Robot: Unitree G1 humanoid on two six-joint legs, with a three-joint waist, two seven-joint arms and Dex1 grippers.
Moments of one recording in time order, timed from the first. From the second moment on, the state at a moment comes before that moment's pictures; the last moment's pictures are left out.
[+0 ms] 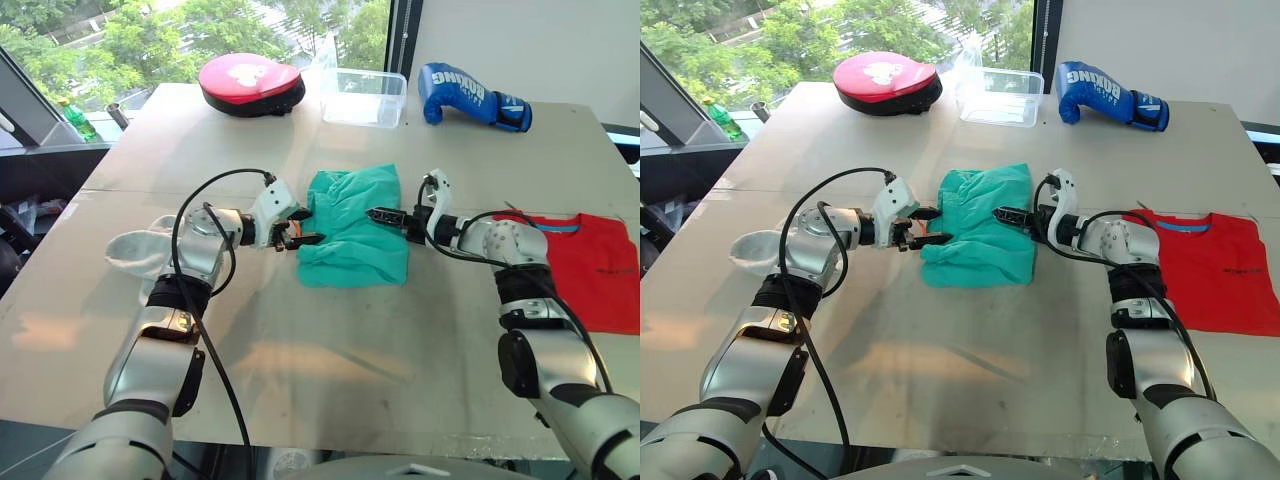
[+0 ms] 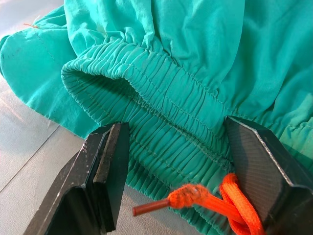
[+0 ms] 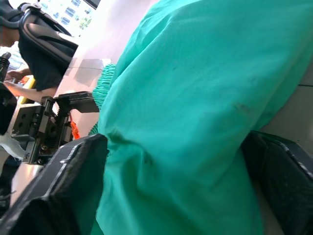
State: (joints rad) left arm -0.76 0.56 -0.15 0.64 -0.07 0.08 -1.08; right arm -0.87 -0.19 -0.16 0.62 0.54 0.92 0.64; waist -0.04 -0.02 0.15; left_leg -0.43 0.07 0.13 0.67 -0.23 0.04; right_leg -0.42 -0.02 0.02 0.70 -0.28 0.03
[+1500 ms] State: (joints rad) left arm -0.82 0.55 -0.13 -0.12 -0.51 0.61 -1.23; right arm -0.31 -1.34 -0.44 0.25 0.67 1.23 1.05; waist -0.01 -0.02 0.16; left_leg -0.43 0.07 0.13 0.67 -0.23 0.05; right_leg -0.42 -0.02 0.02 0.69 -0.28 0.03
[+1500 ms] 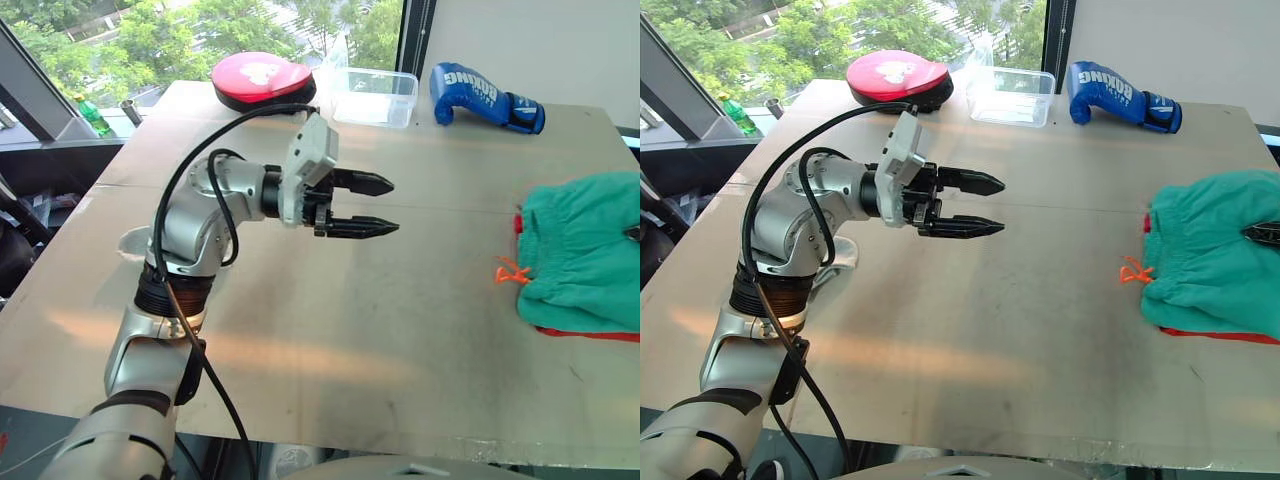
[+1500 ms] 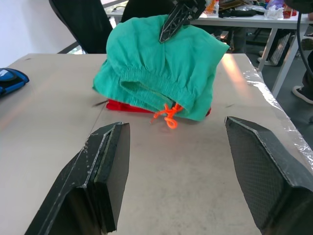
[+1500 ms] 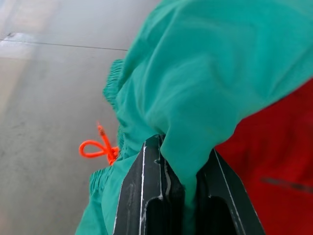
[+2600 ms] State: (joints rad) left arm -0.63 0.69 -0.10 -0.14 -0.51 0.55 -1.28; right arm -0.15 -0.95 -0.45 -0.20 0.71 0.59 1.10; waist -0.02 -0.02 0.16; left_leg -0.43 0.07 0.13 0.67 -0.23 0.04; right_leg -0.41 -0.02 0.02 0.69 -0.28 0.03
